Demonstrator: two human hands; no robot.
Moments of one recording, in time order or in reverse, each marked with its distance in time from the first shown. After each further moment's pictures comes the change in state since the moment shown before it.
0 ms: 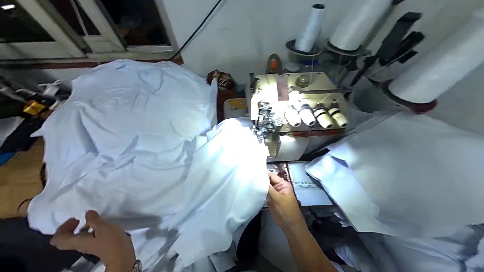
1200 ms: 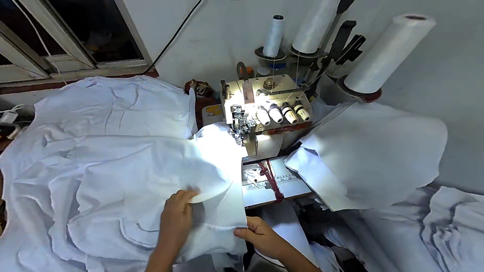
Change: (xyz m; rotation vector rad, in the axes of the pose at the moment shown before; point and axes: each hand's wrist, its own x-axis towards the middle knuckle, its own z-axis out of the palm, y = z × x) left_hand -0.086 0.075 0.070 0.100 -1.031 0.518; right_hand -0.061 0.036 -0.031 -0.215 -0.568 -0.035
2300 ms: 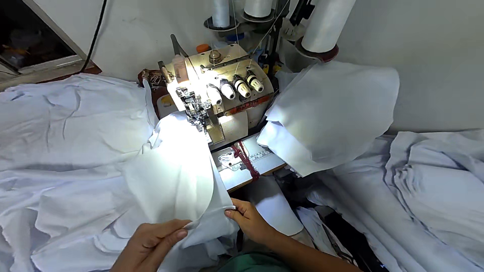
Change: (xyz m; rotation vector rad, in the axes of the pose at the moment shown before) left_hand 0.000 0.046 -0.061 -0.507 -0.601 0.287; right_hand -0.023 0.007 0.010 -0.017 0.339 0.033
